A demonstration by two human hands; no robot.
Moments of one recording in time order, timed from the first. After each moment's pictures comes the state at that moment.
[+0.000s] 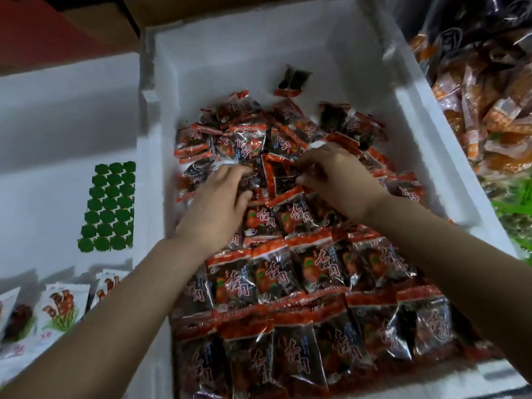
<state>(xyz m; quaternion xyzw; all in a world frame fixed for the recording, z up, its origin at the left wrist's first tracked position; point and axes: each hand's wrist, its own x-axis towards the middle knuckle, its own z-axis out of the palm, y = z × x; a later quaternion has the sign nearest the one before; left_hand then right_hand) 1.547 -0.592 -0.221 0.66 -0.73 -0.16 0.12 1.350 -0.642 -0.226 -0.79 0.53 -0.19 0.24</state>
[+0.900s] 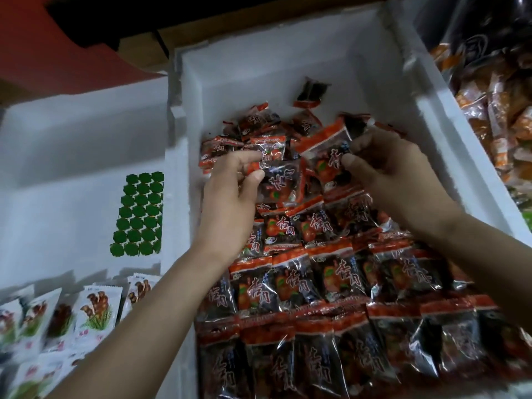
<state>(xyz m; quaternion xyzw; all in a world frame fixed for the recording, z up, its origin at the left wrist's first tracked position) 1.537 -0.587 -0.191 0.66 -0.60 -0.22 0.39 1.337 -0.625 -0.195 -0.67 0.55 -0.38 0.32</state>
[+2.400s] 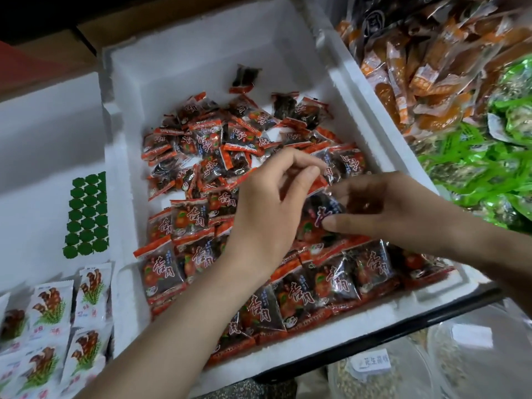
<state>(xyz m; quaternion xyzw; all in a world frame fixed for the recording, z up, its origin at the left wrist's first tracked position) 1.422 -0.523 -0.166 0.50 -0.68 -0.36 0.40 1.259 -0.521 -0.173 -0.68 0.48 -0.27 0.48</state>
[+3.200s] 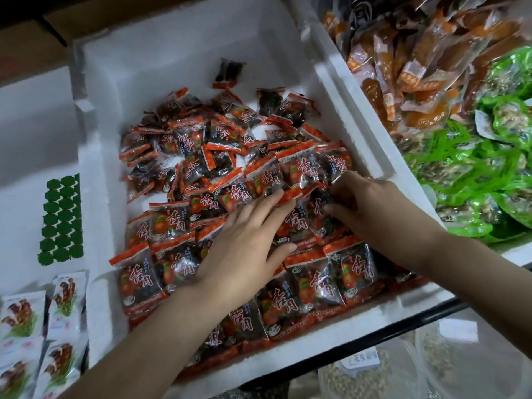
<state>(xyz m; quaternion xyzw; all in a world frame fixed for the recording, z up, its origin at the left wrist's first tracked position) 1.448 -0.520 -0.221 0.52 -0.84 -0.17 0.02 1.246 -0.537 -0.219 -0.75 0.60 -0.18 0.20</state>
